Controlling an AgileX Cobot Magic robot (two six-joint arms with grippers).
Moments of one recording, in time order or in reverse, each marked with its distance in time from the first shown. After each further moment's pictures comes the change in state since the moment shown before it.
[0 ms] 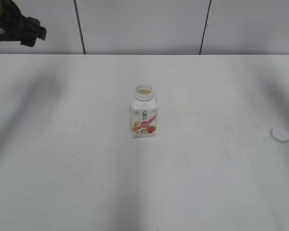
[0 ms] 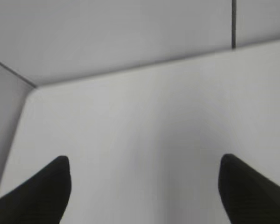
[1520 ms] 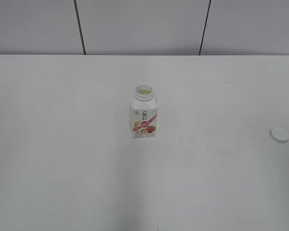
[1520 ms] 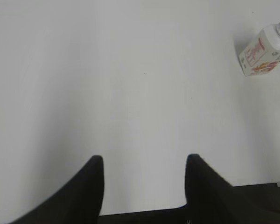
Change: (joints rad) left arm -0.018 -1.302 0.479 -0.768 0.655 0.471; right arm 0.000 -1.325 0.814 -0.109 0.006 0.003
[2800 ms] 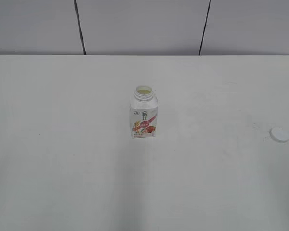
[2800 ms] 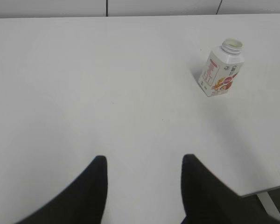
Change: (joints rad) left arm 0.000 -0.463 0.315 -0.116 -0.162 0.137; right arm 0.000 -0.417 0.298 0.027 -0.108 -0.120
